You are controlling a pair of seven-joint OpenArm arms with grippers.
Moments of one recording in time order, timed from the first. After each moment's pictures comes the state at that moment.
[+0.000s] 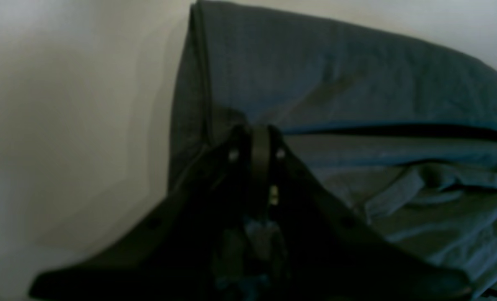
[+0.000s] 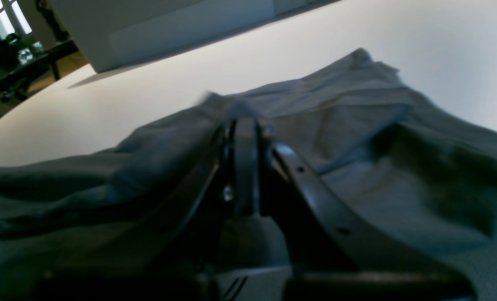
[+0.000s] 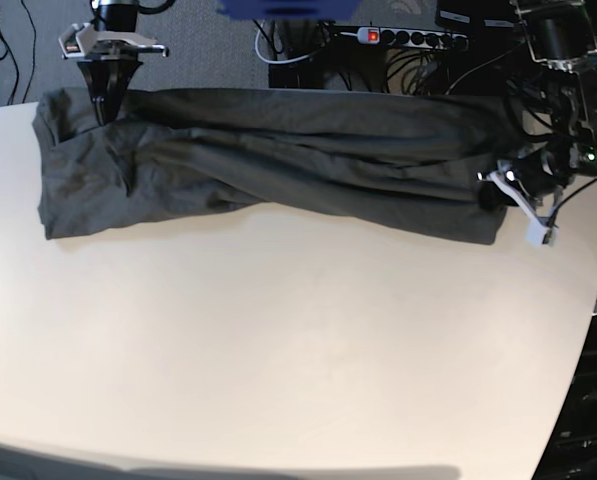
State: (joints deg) left arm 6.2 -20.3 -20.4 77.0 -34.4 -29.0 51.0; right arm -28.7 -8.3 40.8 62.0 -14.6 40.7 65.2
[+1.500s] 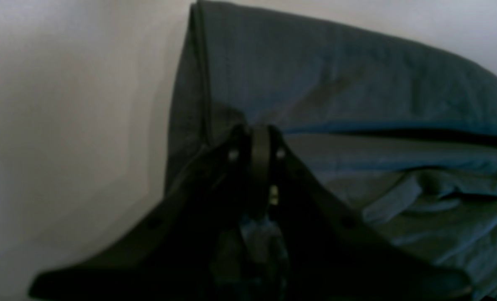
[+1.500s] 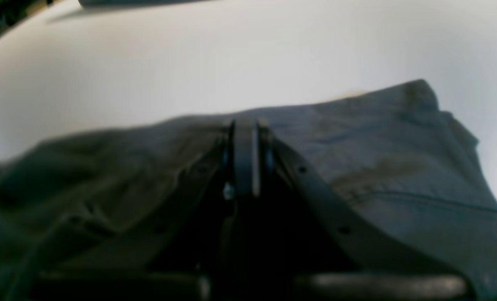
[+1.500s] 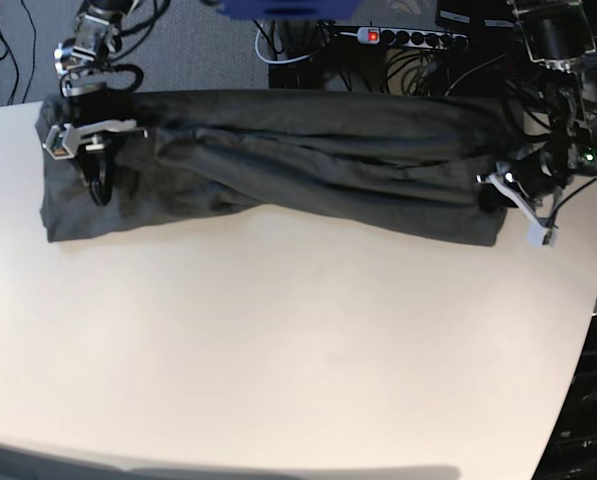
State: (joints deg) left arm 6.0 -19.6 -20.4 77.0 -34.0 -28.2 50.8; right arm -11.3 0.4 41.7 56.4 -20.0 40.7 45.8
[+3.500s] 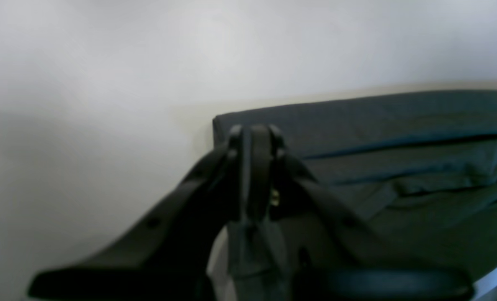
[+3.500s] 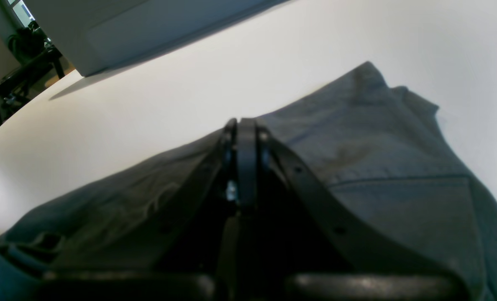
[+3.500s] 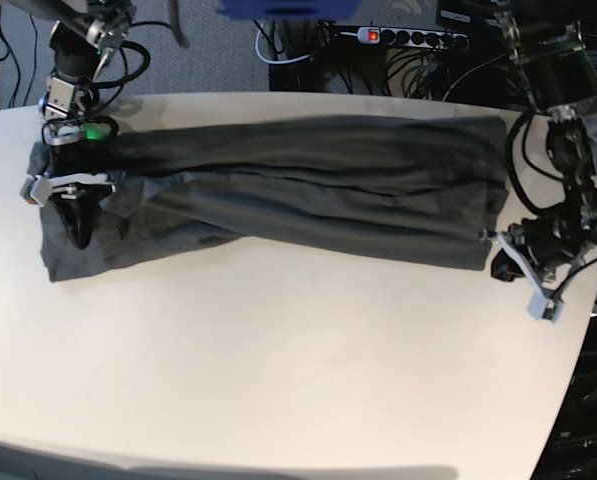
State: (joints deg) left arm -4.9 -18.7 -20.4 90.6 -28.1 -33.5 62.8; right arm 2.8 10.5 41.1 32.4 -15.4 43.2 44.9
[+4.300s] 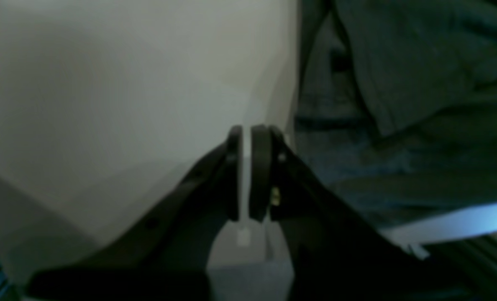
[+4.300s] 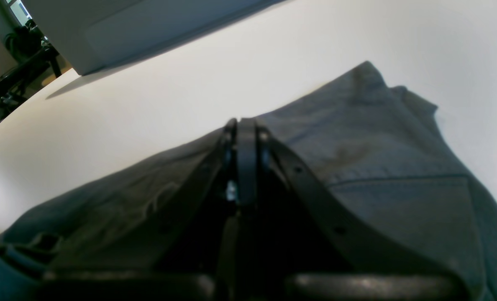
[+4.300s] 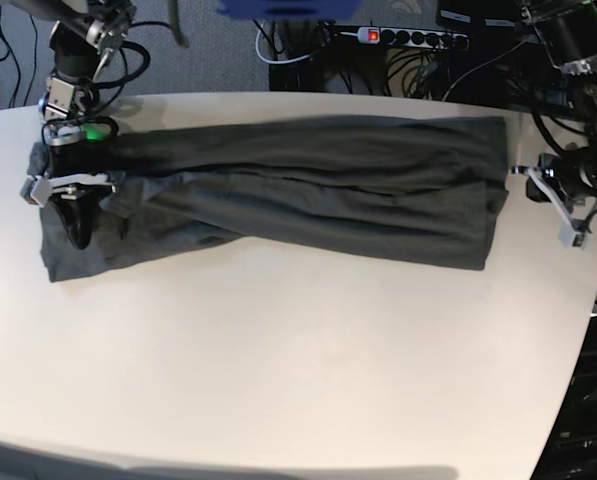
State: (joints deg) left arm 5.1 -20.9 -29.4 88.4 -28.0 -33.6 69.7; right arm 2.9 10.5 41.1 32.4 -15.4 42.8 44.8
